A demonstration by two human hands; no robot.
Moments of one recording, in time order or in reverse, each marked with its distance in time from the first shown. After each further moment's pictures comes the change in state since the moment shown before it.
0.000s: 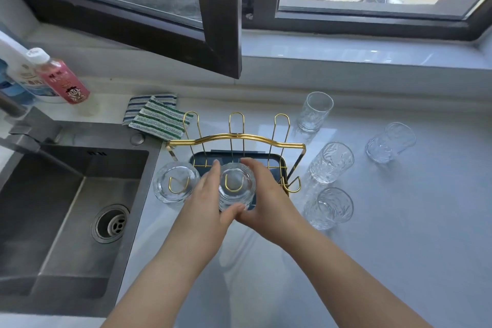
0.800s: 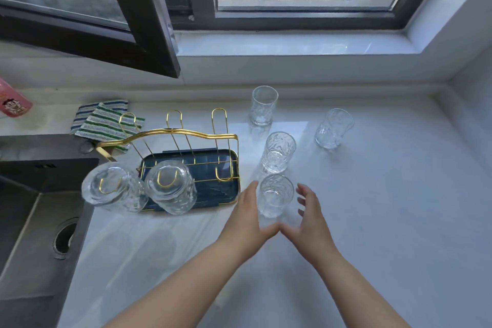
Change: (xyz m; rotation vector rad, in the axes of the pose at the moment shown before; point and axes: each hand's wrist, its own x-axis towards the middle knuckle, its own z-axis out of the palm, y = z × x) left_hand 0.000 0.049 0.153 -0.086 -0.301 0.074; right_hand -0.094 0.143 -0.064 0.108 0.335 0.338
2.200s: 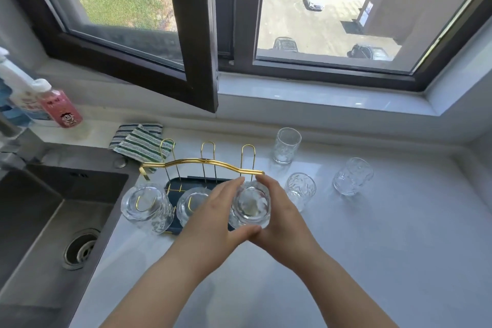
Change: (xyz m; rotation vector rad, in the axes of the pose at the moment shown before) left_hand -0.039 0.030 -0.114 0.076 0.272 0.170; right_hand 0.008 -0.140 0.013 -0.036 -0.247 -0.391
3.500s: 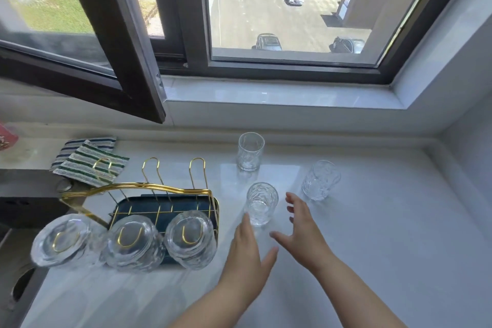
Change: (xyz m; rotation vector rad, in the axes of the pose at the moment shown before) left_hand 0.048 0.008 0.161 -0.093 -0.104 -0.230; right_hand 0.016 0.149 -0.072 -0.074 0.101 0.234
